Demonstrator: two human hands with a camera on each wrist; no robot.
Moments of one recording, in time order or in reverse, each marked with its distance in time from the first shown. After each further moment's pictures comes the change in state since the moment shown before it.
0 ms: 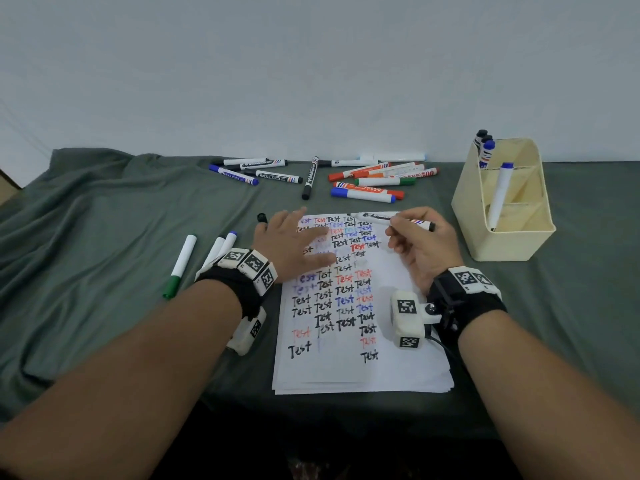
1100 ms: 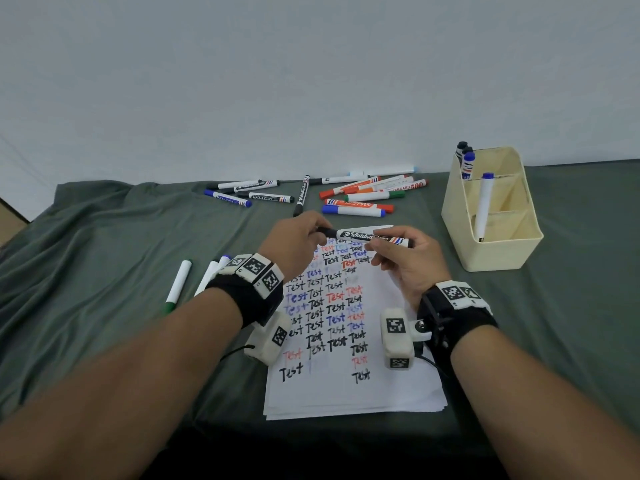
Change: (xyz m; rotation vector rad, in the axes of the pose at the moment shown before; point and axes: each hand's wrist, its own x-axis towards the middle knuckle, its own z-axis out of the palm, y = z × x) left_hand 0.017 0.033 -0.035 -0.599 0.253 0.026; right_hand -0.003 0.003 0.001 -0.047 -0.077 -0.008
